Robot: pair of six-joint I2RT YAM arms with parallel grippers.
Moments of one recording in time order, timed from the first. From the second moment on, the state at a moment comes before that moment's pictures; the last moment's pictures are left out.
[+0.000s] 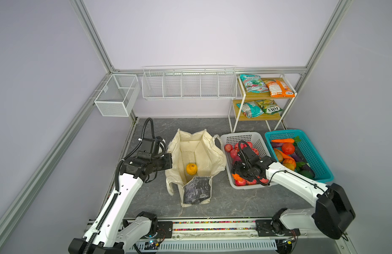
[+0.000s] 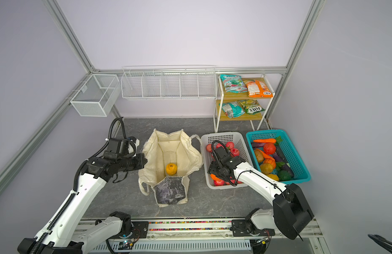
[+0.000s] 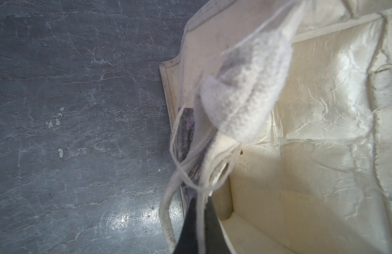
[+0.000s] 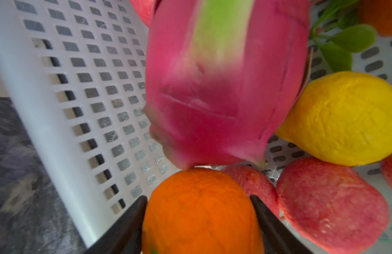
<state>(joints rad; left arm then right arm) -0.31 1.03 1.07 -0.96 0.16 -0.37 0.62 1.33 0.87 -0.70 0.00 0.96</state>
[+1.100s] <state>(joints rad) -0.31 1.03 1.08 -0.95 0.18 -0.37 0.62 1.12 1.24 -0.94 0.08 0.76</state>
